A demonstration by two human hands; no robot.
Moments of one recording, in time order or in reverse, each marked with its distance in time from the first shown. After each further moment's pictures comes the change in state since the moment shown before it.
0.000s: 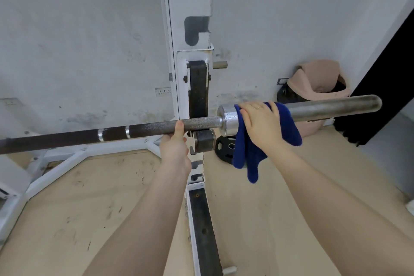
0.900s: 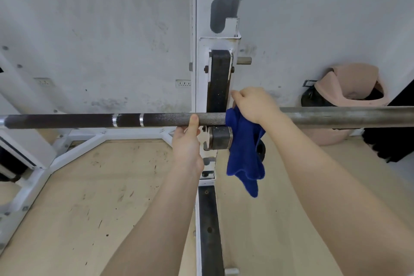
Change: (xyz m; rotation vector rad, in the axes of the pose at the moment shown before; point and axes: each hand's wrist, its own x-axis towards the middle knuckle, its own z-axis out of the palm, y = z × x) left_hand 0.006 -0.012 0.000 -0.094 -0.019 0.099; right_hand 0.061 -0.045 0.008 0.224 -0.373 0.046
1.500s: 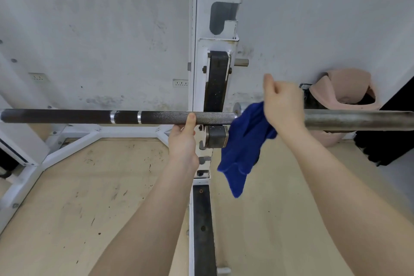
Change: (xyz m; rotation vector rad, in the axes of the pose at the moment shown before) left_hand -0.007 0.006 0.002 0.052 0.052 -0.021; right_hand -0.047 0.006 -0.034 0.311 0.520 0.081
